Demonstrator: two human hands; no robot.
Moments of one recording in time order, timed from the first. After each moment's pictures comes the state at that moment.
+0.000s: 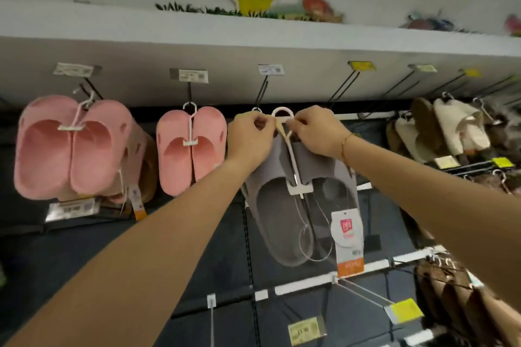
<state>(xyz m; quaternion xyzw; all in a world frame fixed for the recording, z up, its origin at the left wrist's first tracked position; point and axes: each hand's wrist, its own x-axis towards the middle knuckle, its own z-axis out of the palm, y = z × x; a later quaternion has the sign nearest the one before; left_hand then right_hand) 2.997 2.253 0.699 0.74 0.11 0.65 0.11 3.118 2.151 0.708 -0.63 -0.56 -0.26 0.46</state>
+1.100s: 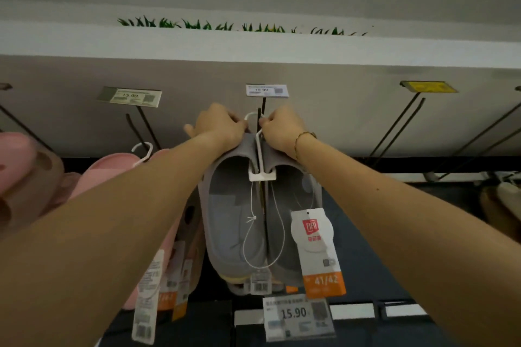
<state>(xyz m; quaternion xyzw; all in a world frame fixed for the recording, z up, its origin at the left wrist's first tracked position) 3.134 2.439 0.878 0.67 0.35 0.65 -0.10 3.262 2.404 0.886 -0.51 -0.60 -0.24 0.57</state>
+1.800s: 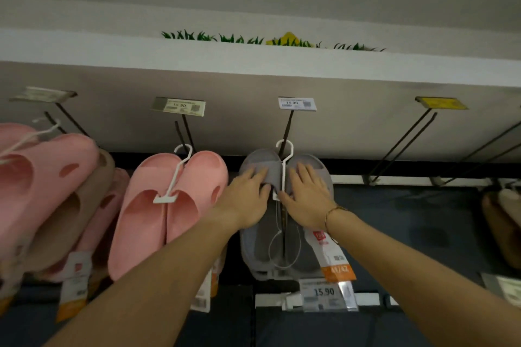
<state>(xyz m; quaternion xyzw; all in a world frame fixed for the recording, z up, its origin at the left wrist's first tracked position) 3.101 2.469 0.767 0.81 0.28 0.49 -0.16 3.261 2.416 0.770 -0.63 -0.61 -0.35 0.33</state>
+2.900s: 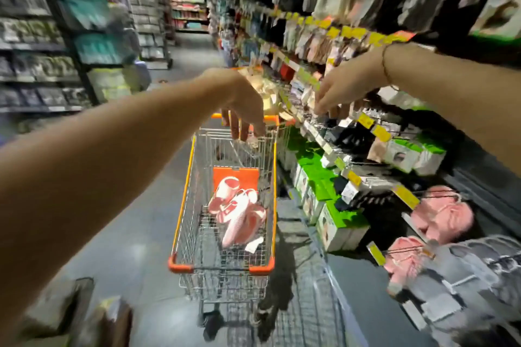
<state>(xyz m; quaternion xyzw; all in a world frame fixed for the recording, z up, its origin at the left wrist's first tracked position) 2.303 2.040 0.353 0.39 0.88 -0.08 0.26 2.445 2.191 0.406 -0.18 -0.96 0.03 -0.21</state>
